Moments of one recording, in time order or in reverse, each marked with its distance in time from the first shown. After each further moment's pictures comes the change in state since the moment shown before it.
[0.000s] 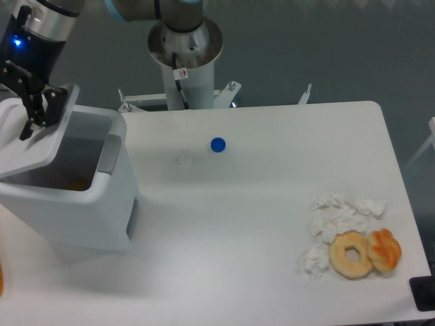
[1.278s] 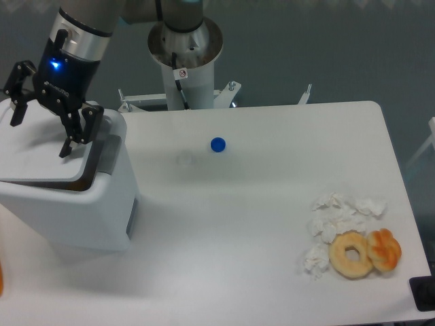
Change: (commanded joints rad) arm 0.055 -0.012 -0.040 -0.002 0.029 0.083
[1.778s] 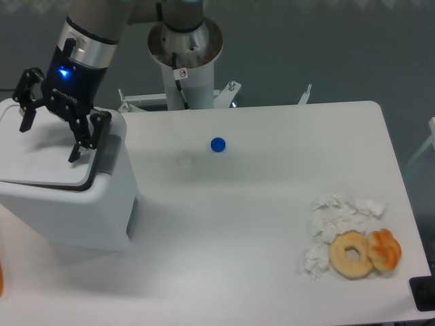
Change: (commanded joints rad) arm 0.011 -0.015 -0.006 -0.002 0.003 0.000
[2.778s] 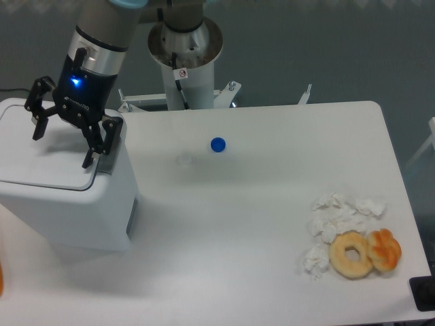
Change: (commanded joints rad) arm 0.008 -0.002 -0.009 -0.002 0.029 0.000
